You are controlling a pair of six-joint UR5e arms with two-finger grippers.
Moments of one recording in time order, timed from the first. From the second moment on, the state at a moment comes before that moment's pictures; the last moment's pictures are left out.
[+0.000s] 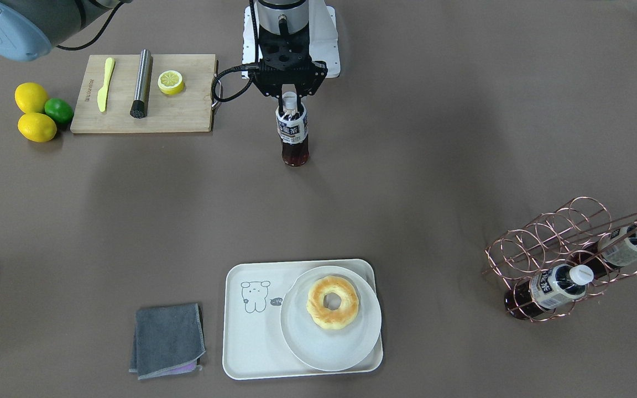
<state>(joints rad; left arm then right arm) -1.60 -1.67 -1.88 -1.28 -2.10 0.22 0.47 -0.67 1.86 -1.98 1.79 1.26</state>
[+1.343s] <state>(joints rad) -1.60 -1.69 -1.87 -1.29 -2.10 0.21 0.84 -0.55 1.54 -1.92 2.04 1.01</state>
